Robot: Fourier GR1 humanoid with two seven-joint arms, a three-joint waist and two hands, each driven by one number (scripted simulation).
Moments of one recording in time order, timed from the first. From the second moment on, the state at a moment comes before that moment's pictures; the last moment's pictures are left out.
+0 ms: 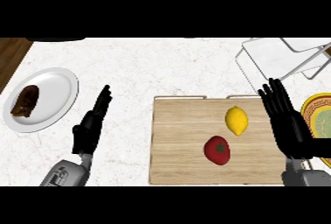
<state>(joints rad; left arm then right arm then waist) -0.17 0.24 -0.31 -1.36 0.13 0.30 -0.08 -0.07 -0.24 0.02 -1.53 -0.34 0.03 -0.15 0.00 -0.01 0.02</state>
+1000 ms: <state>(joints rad) -0.07 0.38 -0.28 -1.37 0.17 0.13 0.01 0.22 -0.39 0.00 -1.93 0.27 -0.60 0.50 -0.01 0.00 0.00</state>
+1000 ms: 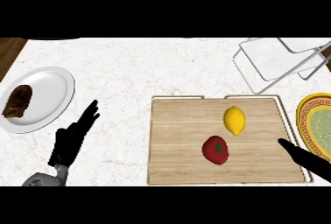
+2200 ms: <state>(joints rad) -0.12 0.35 -0.31 -1.36 0.14 0.09 0.02 -0.22 -0.57 0.30 -1.78 0.57 0.02 1.24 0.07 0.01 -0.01</state>
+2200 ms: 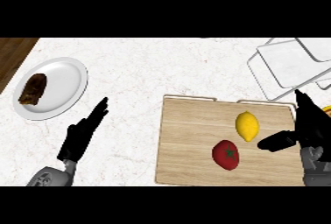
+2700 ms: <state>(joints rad) -0.10 0.36 -0.30 -1.36 0.14 0.10 0.03 -0.38 -0.36 0.27 -1.52 0.64 0.11 1.25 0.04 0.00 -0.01</state>
